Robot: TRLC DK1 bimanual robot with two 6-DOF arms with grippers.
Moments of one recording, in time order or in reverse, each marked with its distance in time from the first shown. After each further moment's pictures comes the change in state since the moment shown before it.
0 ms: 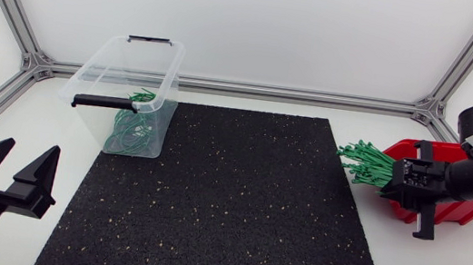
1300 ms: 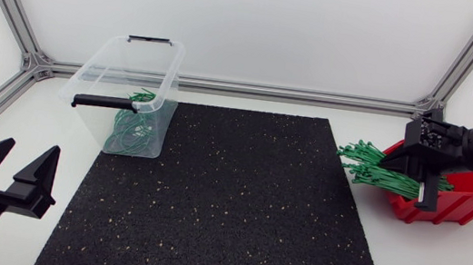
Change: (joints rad) left arm 0.000 0.000 0.000 -0.001 0.000 0.000; right arm 0.035 -0.028 0.162 -0.139 -0.143 0.136
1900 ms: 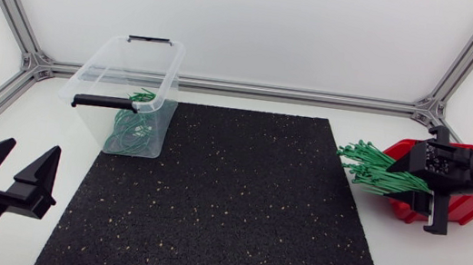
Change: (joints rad) left arm -0.006 0.000 0.000 0.000 0.000 0.000; right arm -0.037 -0.095 -0.108 -0.006 0.036 -0.090
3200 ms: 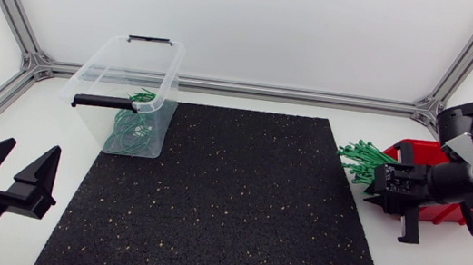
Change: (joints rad) left arm 0.000 0.000 0.000 0.000 0.000 0.000; right arm 0.117 0.086 -0.098 0.161 0.116 -0.016
